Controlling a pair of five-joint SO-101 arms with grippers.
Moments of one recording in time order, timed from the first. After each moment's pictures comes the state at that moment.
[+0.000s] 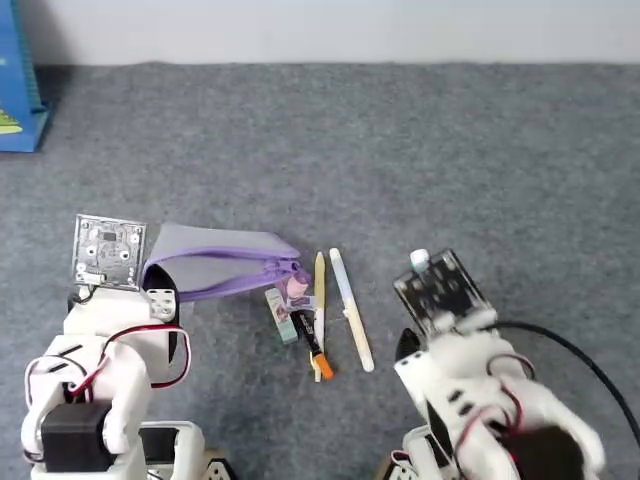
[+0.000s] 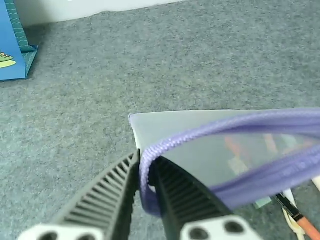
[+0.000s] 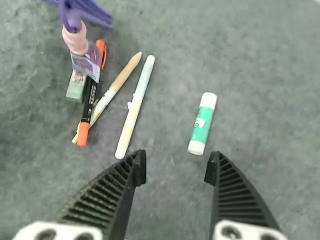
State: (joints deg) left arm -5.7 -75.4 44.3 82.3 -2.9; right arm -18.5 -74.5 32.8 100.4 15.3
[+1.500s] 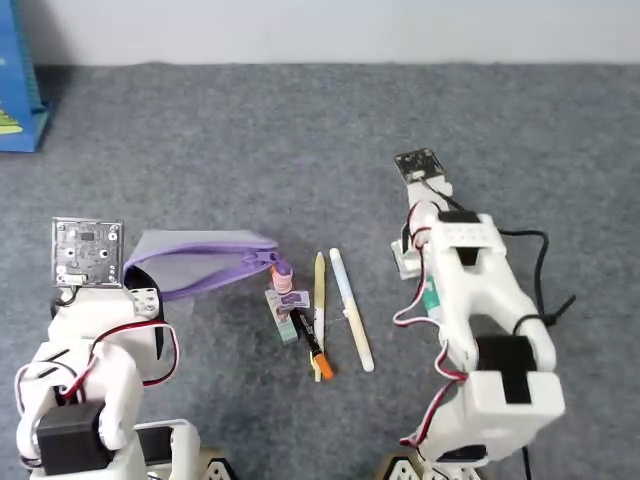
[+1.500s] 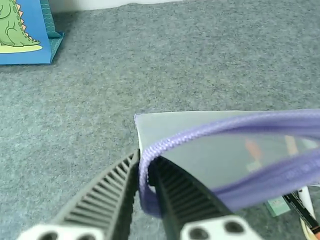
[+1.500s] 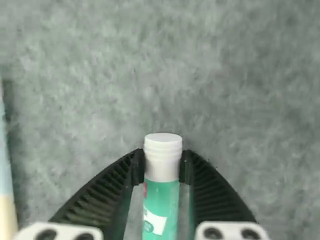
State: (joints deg) left arm -11.7 -75.5 44.6 82.3 -2.9; right arm -1.9 9.3 25.9 47.7 15.8
